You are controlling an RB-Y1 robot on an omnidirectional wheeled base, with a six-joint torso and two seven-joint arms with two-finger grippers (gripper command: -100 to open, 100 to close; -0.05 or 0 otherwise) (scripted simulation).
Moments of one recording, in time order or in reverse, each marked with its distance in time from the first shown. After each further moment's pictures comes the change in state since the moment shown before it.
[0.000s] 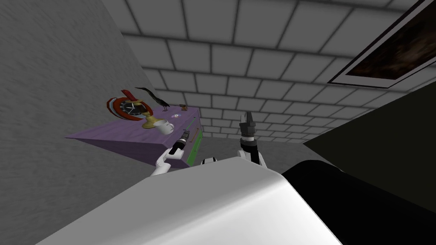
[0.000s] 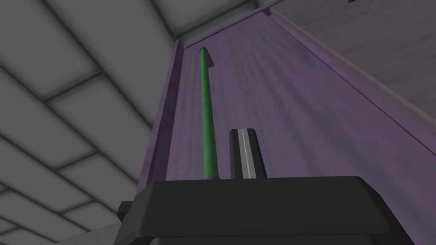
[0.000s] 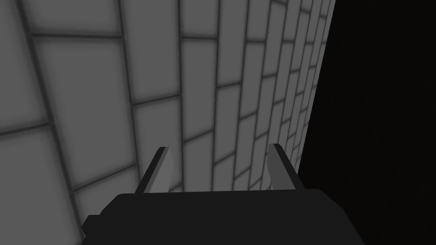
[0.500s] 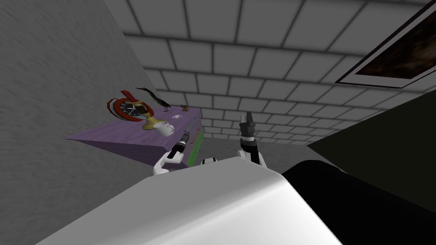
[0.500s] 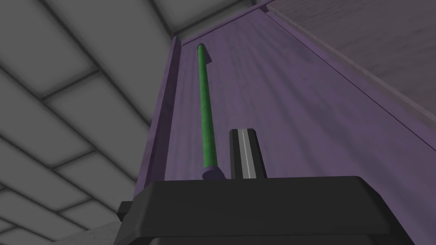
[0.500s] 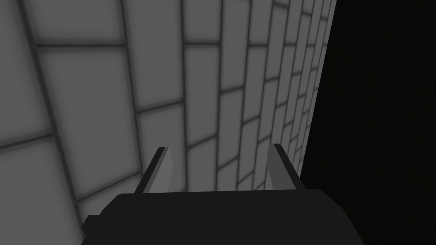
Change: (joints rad) left arm 0.111 -0.007 -0.014 -0.147 0.000 0.050 -0.022; right arm 0.000 0.000 0.000 0.000 0.000 0.000 0.000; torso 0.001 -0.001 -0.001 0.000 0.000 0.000
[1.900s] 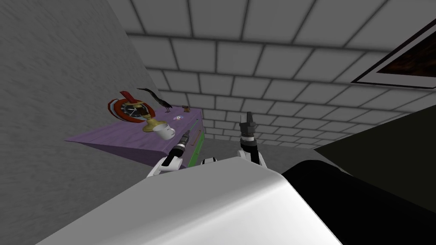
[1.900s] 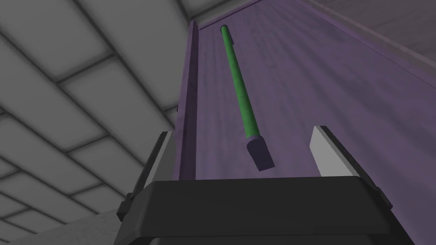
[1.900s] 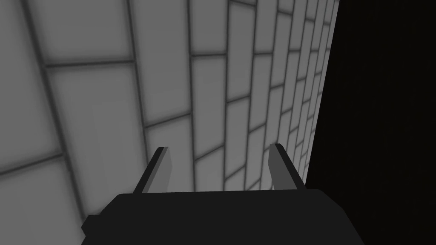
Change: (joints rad) left arm 0.198 -0.021 -0.019 -0.324 -0.006 0.094 -0.043; right arm 0.000 0.000 0.000 0.000 0.000 0.000 0.000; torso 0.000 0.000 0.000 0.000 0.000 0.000
